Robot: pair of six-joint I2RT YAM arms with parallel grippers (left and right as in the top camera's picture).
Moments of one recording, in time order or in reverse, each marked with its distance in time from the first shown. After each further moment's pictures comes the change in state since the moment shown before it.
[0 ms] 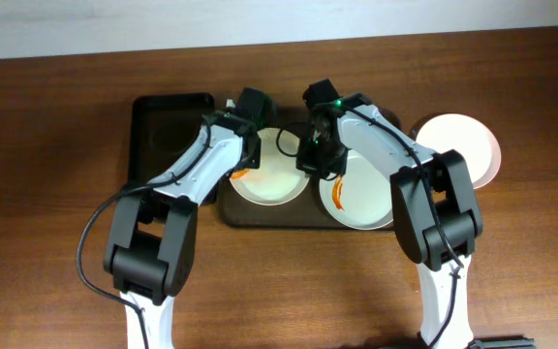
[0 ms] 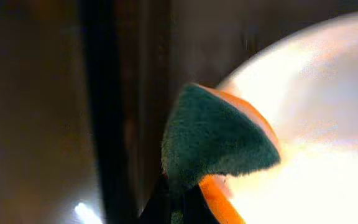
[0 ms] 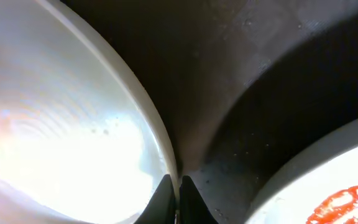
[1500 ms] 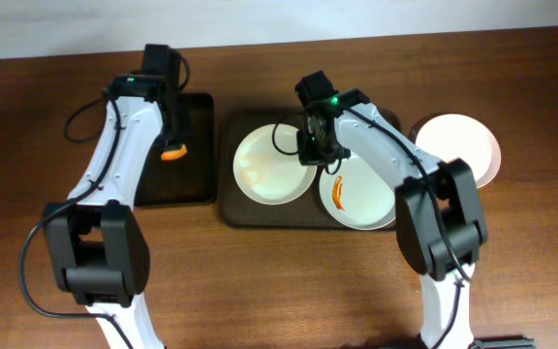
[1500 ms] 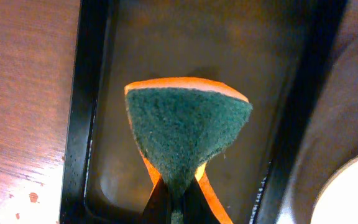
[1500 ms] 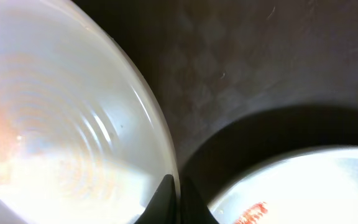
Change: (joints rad) left arm 0.300 -0.087 0.188 -0.257 0.124 0.013; right arm 0.054 -0.080 0.035 0.025 0.262 -0.271
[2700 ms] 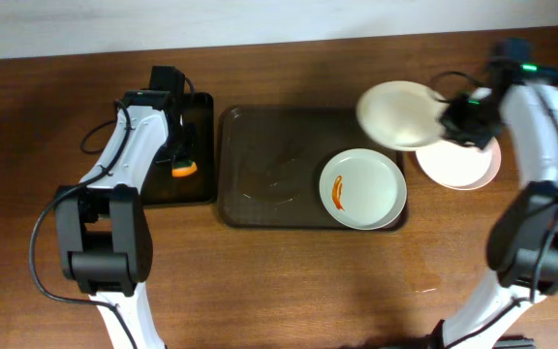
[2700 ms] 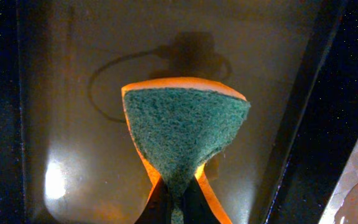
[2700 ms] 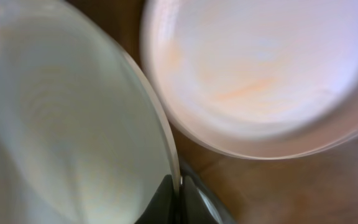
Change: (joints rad) left arm 0.011 0.069 -0.105 0.086 0.087 0.007; right arm -0.703 -0.149 0.024 -0.208 -0.254 0.190
